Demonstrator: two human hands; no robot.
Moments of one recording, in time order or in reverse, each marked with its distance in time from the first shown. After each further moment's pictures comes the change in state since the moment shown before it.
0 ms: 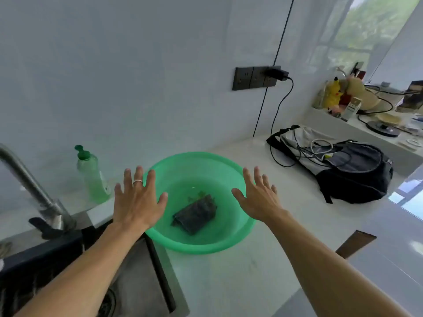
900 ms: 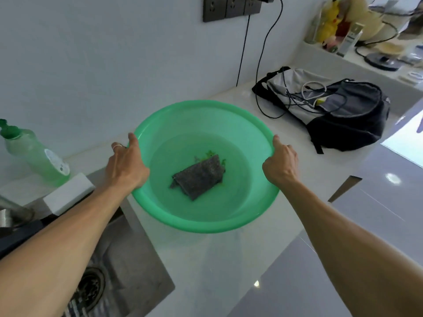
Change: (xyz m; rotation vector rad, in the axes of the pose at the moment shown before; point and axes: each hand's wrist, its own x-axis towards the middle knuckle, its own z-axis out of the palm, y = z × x) left_hand 0.060 0.052 0.032 -0.225 -0.158 -0.109; right_hand 0.022 0.090 0.022 0.313 0.241 0.375
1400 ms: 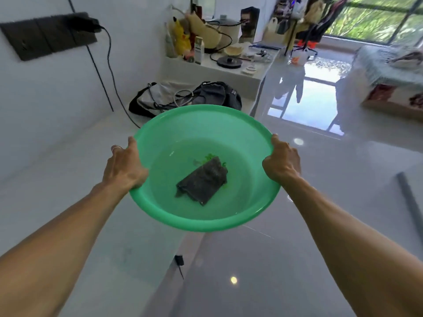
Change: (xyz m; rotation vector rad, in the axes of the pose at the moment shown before) left_hand -0.092 0.278 0.030 -0.036 -0.100 0.490; right_hand -0.042 0.245 -0.188 -0.042 0.310 0.311
